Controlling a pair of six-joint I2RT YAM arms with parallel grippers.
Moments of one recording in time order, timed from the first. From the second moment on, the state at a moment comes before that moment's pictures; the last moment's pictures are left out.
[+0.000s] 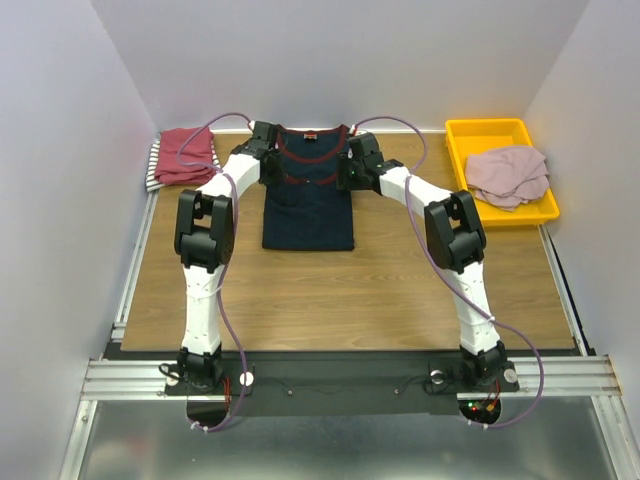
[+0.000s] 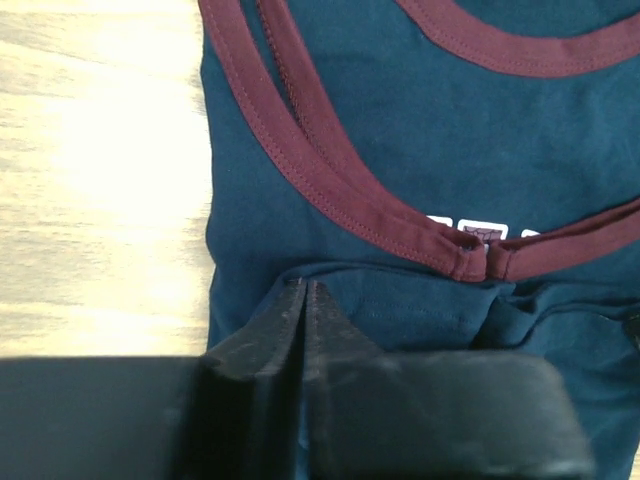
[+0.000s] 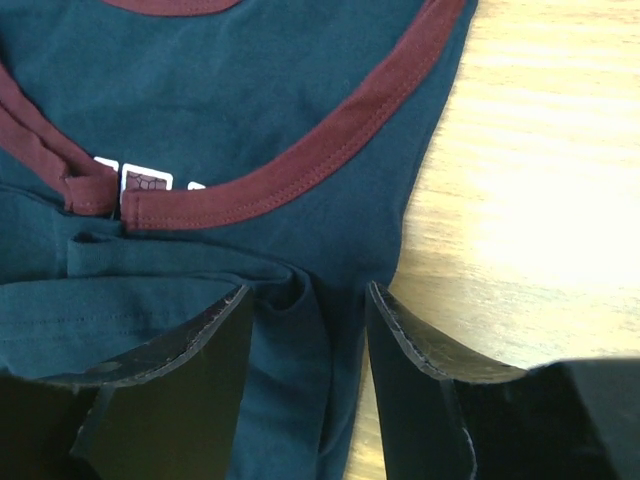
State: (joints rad) left arm -0.26 2.23 1.85 -0.49 -0.07 -0.41; right arm 0.46 2.34 1.90 -0.28 0.04 0.36
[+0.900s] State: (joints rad) left arm -0.24 2.24 1.85 -0.48 0.00 -0.33; right arm 0.46 2.35 1.90 -0.28 0.17 0.38
